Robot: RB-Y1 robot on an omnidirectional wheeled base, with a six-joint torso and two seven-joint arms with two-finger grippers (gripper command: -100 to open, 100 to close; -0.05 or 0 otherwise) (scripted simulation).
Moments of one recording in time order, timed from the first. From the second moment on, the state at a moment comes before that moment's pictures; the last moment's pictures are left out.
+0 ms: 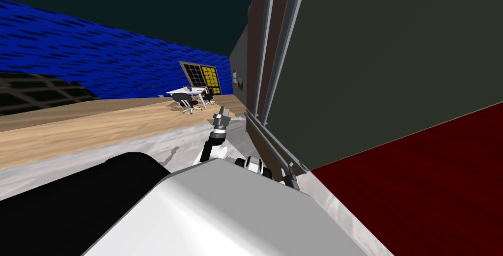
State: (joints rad) left arm 0.50 0.03 -0.05 -2.32 0.07 -0.44 0.14; right arm 0.38 -0.11 -0.18 -0.86 0.51 -1.06 2.48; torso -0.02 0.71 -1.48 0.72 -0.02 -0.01
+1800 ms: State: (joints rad) left arm 0.50 0.03 -0.05 -2.32 0.07 -0.44 0.14; right arm 0.30 -0.20 -0.14 -0.90 0.56 -0.97 2.24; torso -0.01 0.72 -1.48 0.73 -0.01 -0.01
